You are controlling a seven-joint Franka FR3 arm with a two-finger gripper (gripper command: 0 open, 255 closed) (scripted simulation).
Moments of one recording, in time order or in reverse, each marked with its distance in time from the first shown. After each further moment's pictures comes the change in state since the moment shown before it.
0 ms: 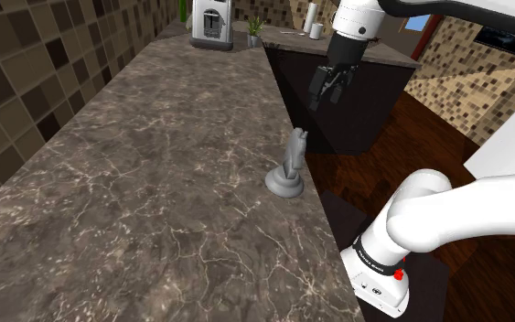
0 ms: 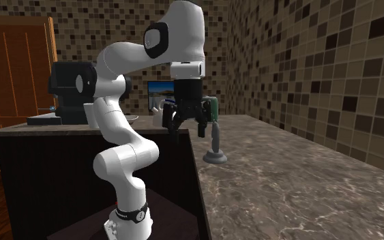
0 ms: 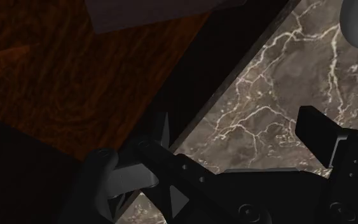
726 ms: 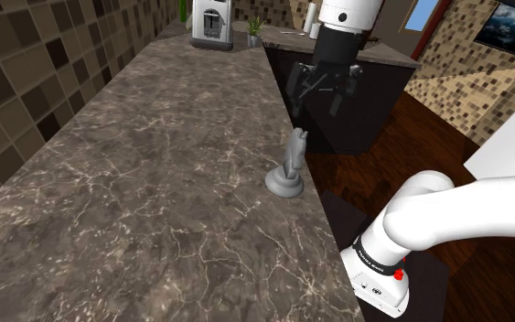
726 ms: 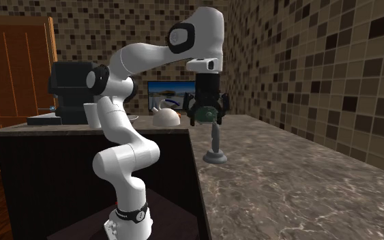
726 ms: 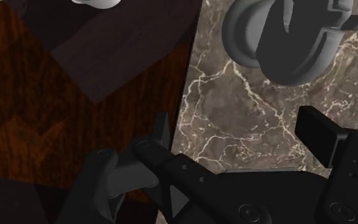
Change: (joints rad) arm -0.081 0.006 0.259 0.108 0.189 -0.125 0.551
